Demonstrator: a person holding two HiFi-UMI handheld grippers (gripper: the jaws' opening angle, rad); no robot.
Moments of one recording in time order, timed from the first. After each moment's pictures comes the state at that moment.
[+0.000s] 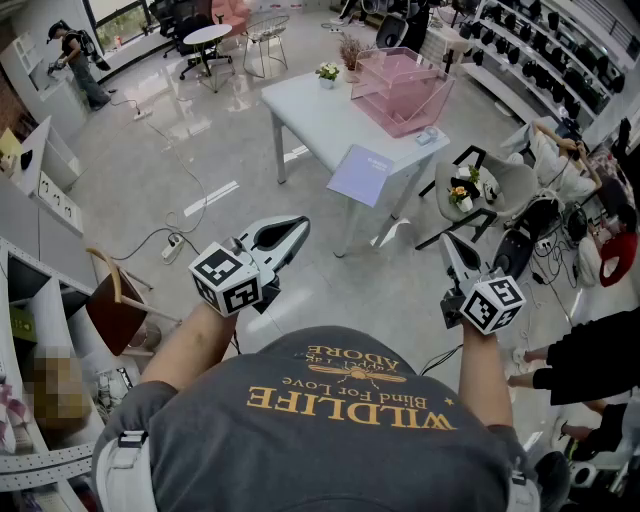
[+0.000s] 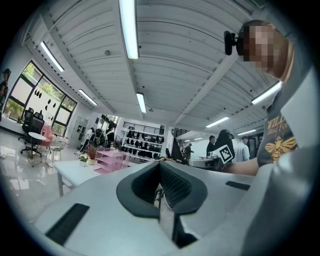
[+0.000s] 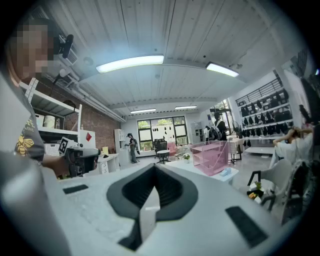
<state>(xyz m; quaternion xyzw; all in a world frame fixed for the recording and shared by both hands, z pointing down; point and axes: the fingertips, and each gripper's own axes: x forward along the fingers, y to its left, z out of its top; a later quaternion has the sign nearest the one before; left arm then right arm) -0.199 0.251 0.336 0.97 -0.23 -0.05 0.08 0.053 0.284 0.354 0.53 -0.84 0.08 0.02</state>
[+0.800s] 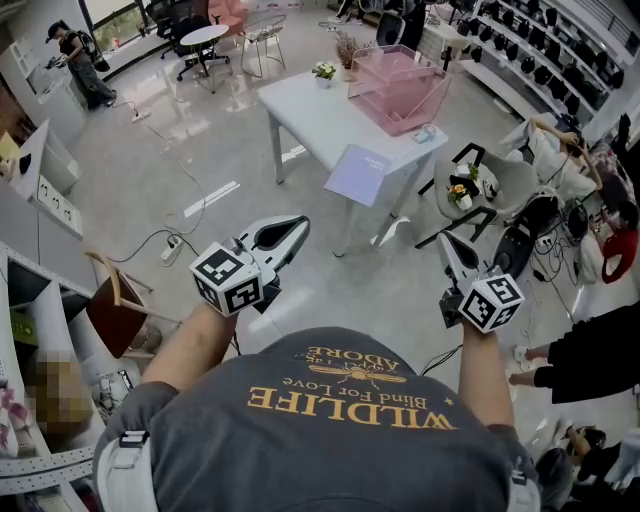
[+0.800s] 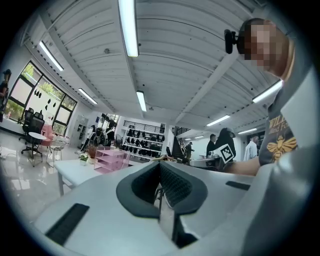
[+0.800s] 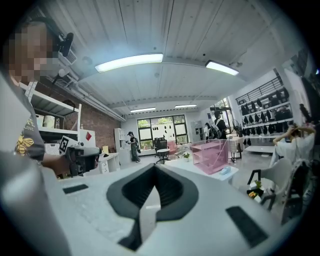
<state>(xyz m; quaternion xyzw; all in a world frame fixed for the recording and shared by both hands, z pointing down) -0.186 0.241 0.338 0.97 -0.23 -0.04 0.09 0.062 0.276 0.360 0.53 -0.84 0.09 0.03</state>
